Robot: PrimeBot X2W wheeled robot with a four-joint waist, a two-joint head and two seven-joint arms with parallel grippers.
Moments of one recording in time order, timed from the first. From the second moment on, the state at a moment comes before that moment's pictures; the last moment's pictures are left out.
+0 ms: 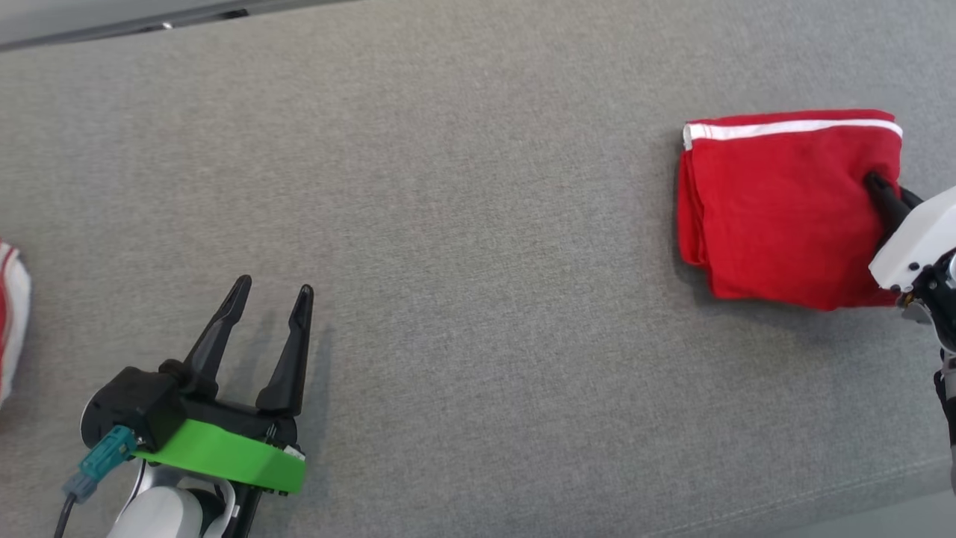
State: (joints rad) left arm -0.13 0.38 -0.36 -0.03 -0.57 -0.02 -0.21; right arm -0.48 -0.30 -0.18 0.28 0.49 0.13 0.49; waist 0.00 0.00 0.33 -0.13
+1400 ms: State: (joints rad) left arm -0.14 0.38 -0.35 0.02 -0.57 0.00 -0.24; right arm -0.62 -0.54 -0.12 0.28 0.22 0.13 0.11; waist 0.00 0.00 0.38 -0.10
